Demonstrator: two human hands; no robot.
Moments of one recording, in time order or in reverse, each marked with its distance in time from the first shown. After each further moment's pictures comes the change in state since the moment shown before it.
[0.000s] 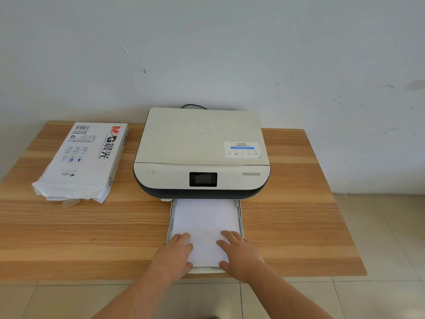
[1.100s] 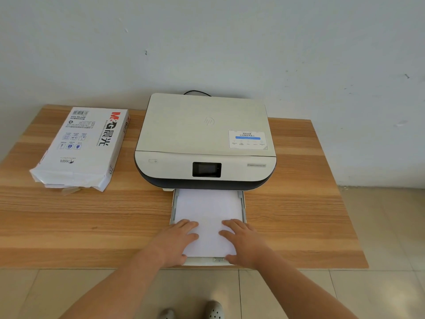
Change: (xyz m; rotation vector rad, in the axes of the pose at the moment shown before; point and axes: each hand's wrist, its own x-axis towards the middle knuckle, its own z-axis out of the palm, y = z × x) left_hand 0.012 -0.028 -0.003 0.109 -0.070 0.223; right_hand 0.007 0.017 -0.001 -0.069 0.021 -0.122
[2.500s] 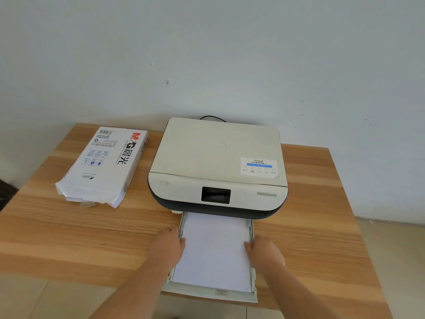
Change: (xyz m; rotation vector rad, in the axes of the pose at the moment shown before) left_hand 0.018 -0.020 -0.022 -0.337 0.282 -0.726; right_hand 0.041 0.040 -0.023 0.384 0.055 0.621
